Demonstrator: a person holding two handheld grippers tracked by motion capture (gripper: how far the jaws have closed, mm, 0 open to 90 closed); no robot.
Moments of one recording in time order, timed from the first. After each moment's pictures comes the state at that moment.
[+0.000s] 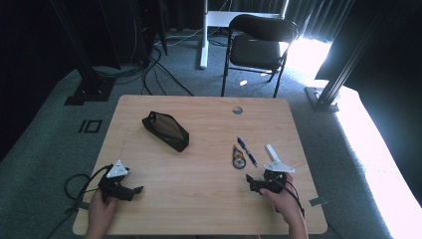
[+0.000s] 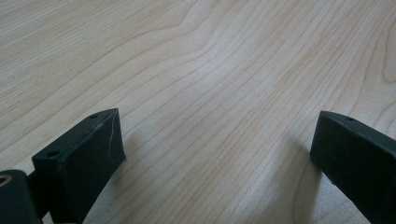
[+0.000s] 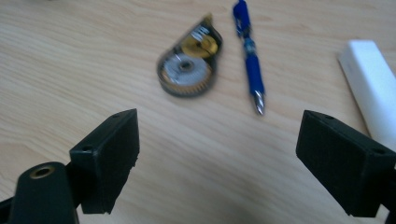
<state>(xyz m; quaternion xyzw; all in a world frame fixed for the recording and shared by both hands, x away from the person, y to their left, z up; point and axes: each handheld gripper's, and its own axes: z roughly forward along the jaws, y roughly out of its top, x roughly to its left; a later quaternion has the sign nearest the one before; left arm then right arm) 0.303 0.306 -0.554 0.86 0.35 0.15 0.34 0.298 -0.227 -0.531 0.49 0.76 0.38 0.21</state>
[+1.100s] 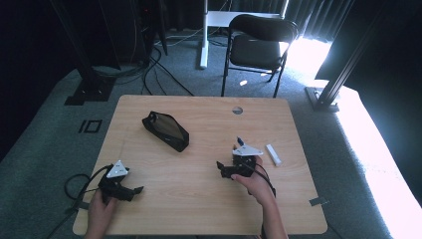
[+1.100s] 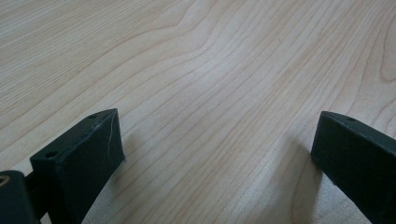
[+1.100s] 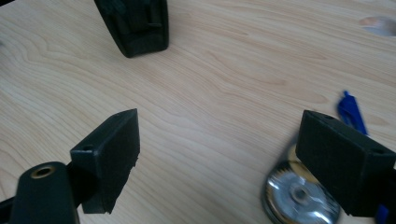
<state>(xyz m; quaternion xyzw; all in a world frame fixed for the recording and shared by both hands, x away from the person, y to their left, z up) 0.303 0.306 -0.554 0.86 0.35 0.15 0.34 0.339 -0.140 -0.507 0.42 0.78 0.43 0.19</state>
